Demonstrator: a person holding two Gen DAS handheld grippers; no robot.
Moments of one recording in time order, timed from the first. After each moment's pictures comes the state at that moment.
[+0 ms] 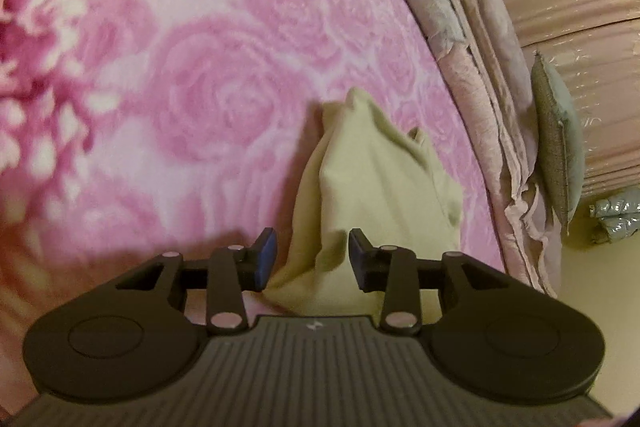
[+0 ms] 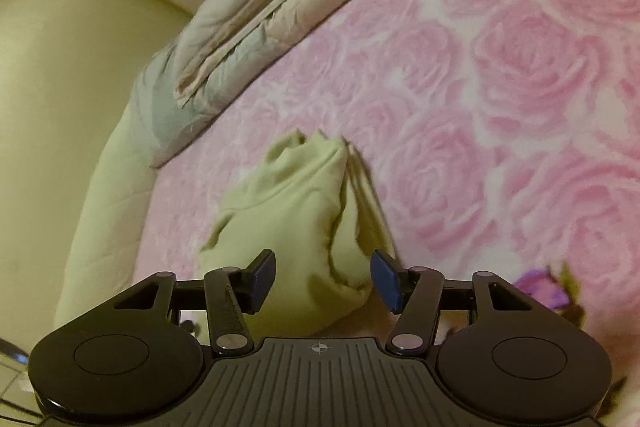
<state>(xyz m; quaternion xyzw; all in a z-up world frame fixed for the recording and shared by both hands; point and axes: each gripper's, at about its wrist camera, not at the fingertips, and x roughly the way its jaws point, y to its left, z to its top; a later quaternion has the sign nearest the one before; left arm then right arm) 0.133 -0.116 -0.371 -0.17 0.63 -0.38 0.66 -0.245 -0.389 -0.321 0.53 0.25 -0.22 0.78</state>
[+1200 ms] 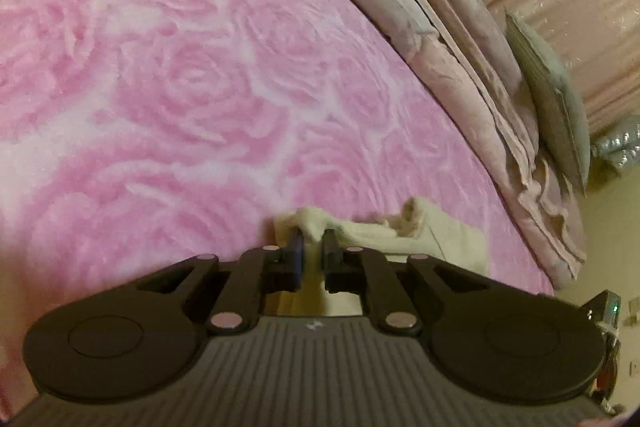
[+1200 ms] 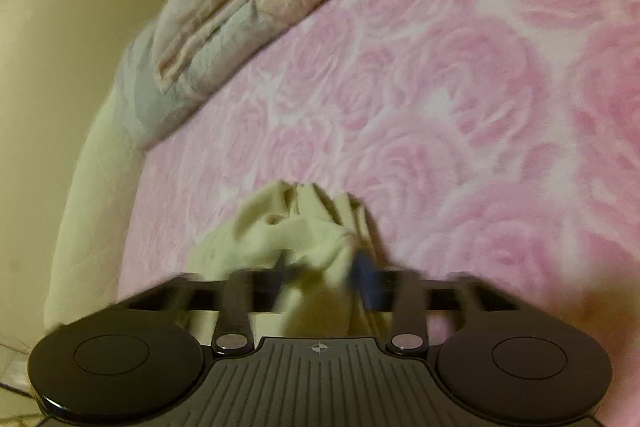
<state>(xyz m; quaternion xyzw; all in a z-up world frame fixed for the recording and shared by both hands) 0.193 -0.213 -0.400 -0.11 0.56 -0.45 0.68 -0.152 -0.480 -0.375 0.50 0.31 -0.22 0.78</state>
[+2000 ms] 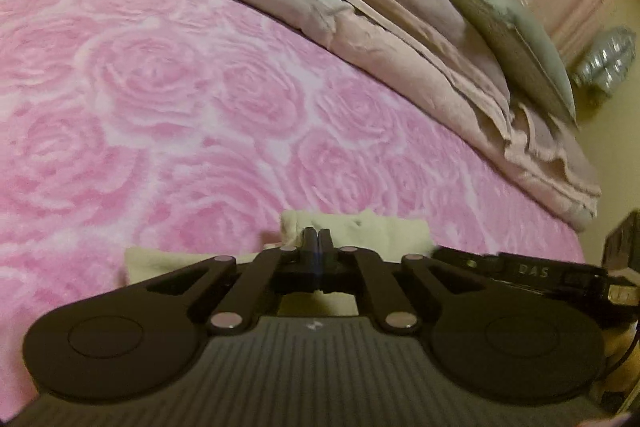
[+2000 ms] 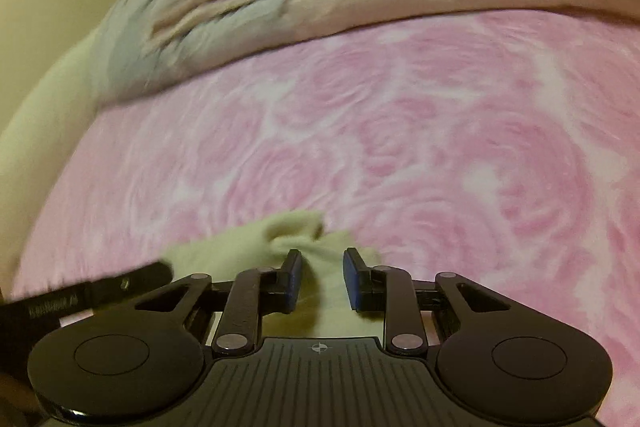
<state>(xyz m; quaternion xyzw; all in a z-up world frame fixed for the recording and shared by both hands) 0.134 -0.272 -0.368 -0.02 0.48 -0.52 0.71 -0.111 -0.456 -0.356 0.36 0.33 -0.29 0.83</state>
